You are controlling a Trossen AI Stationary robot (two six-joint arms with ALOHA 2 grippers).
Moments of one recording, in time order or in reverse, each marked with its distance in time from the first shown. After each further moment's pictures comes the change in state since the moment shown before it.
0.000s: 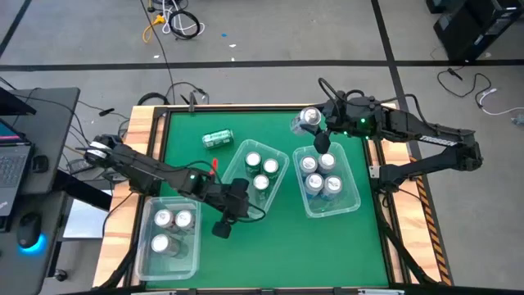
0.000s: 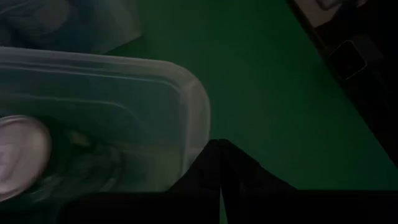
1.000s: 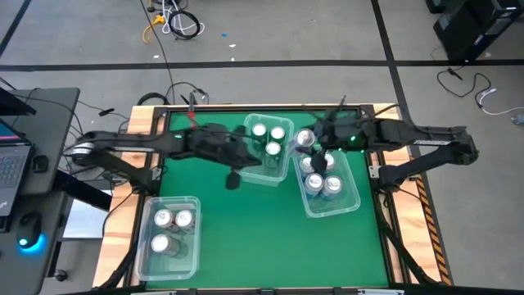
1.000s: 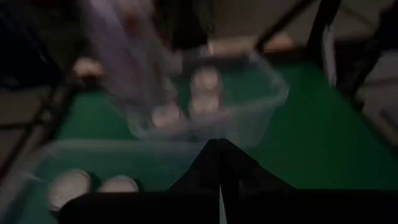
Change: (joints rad) left arm 0.345 -0.172 0.024 0.226 0.077 0.109; right arm 0.161 0.054 0.000 -0.070 -0.024 0.092
